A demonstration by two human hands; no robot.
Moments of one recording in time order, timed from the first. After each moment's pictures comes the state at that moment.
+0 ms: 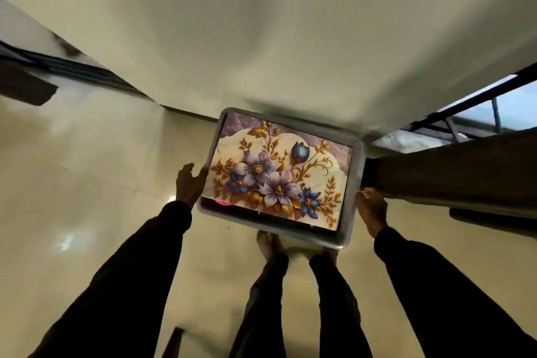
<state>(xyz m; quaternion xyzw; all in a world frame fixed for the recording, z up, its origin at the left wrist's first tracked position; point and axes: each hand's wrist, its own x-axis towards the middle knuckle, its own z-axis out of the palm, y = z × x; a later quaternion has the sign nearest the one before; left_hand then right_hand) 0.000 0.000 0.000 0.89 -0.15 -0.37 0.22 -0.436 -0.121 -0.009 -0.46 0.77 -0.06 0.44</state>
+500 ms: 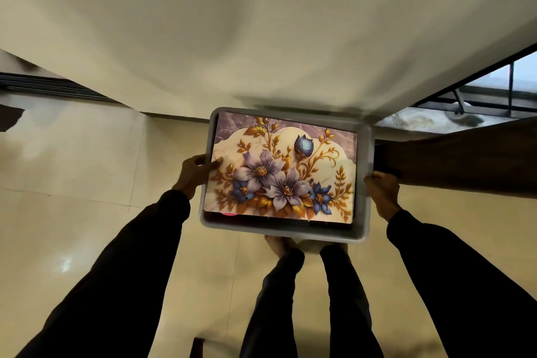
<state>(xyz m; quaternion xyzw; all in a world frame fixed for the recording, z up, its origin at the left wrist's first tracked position) 0.036 -0.056 -0.034 0.78 -0.16 -0.54 0.27 -0.418 -0.134 -0.048 -0.39 0.82 -0.10 0.41</state>
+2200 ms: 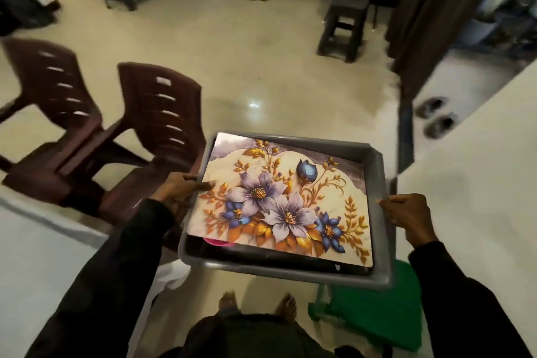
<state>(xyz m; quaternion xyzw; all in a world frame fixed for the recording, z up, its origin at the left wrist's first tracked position) -0.312 0.471 0.387 0.65 0.44 -0.11 0.62 -0.168 0.018 0.348 -0.87 0.13 0.15 0.44</state>
